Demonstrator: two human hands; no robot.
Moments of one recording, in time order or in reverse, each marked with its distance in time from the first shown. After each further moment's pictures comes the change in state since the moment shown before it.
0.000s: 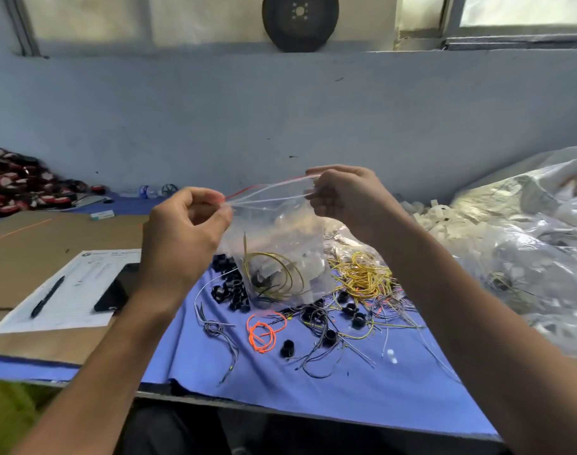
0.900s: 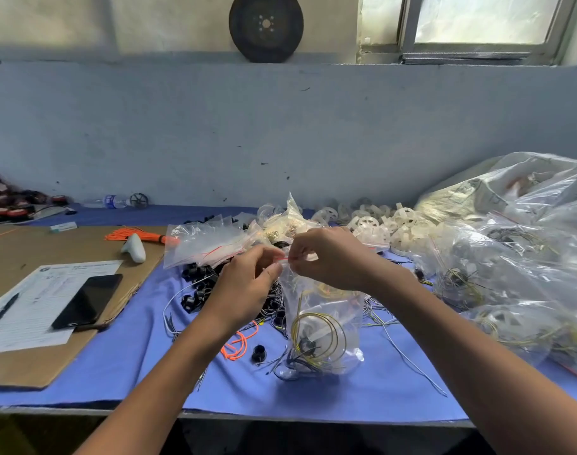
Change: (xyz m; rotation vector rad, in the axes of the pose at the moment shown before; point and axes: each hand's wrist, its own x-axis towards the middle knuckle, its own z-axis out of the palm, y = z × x) left_hand -0.049 -0.019 0.091 0.089 -0.485 0.064; right_hand -0.045 0.033 -0.052 -1.397 -0.269 -0.383
